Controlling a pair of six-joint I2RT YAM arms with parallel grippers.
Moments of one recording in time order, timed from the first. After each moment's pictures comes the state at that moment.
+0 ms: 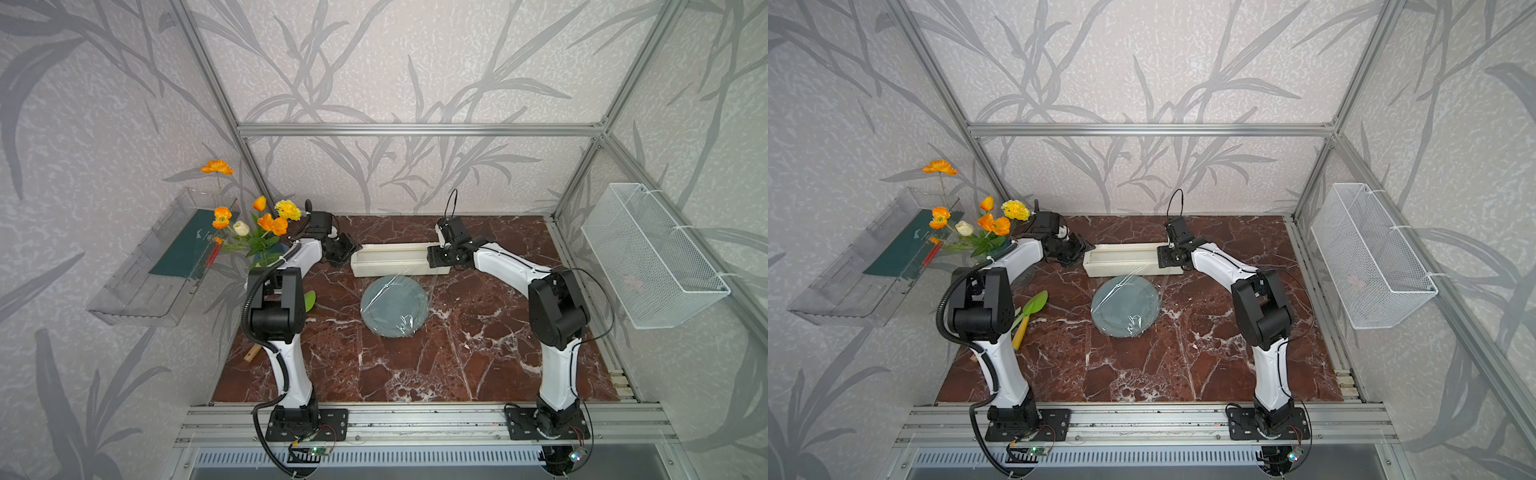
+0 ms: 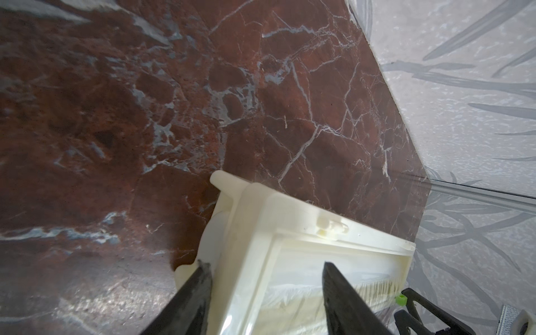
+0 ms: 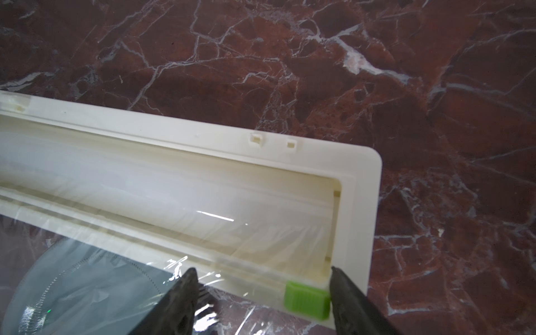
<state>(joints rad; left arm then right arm) -0.01 1.98 1.47 -0.45 0.43 -0.73 0.51 2.03 1.59 -0.46 0.02 0.33</state>
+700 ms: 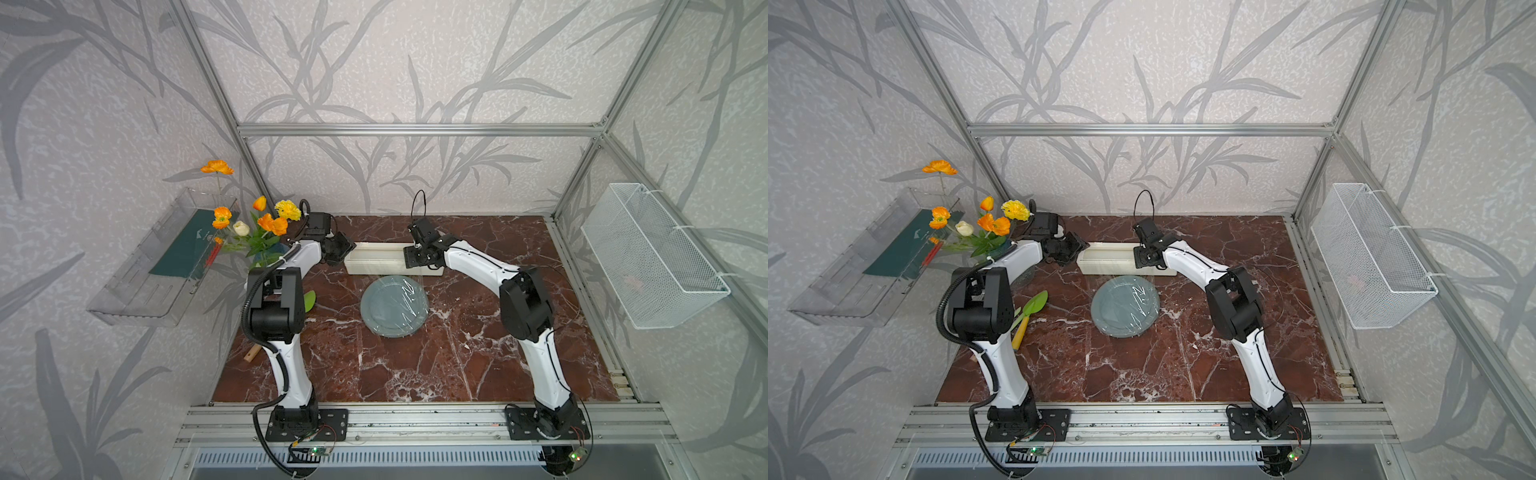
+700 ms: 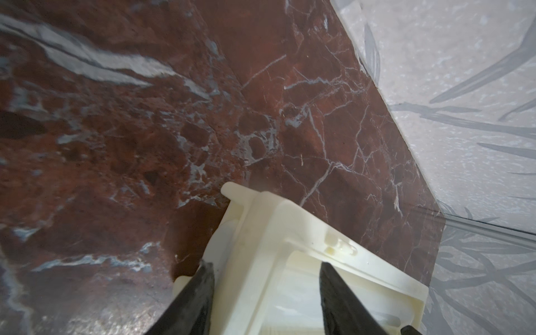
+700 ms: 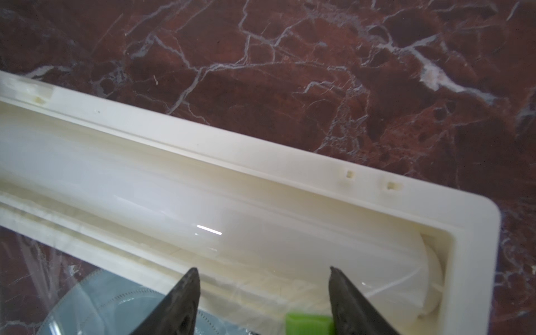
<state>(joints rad) -0.01 1.98 1.44 -0.37 0.32 -0.76 0.66 2.26 1.93 -0.62 0.12 0.40</state>
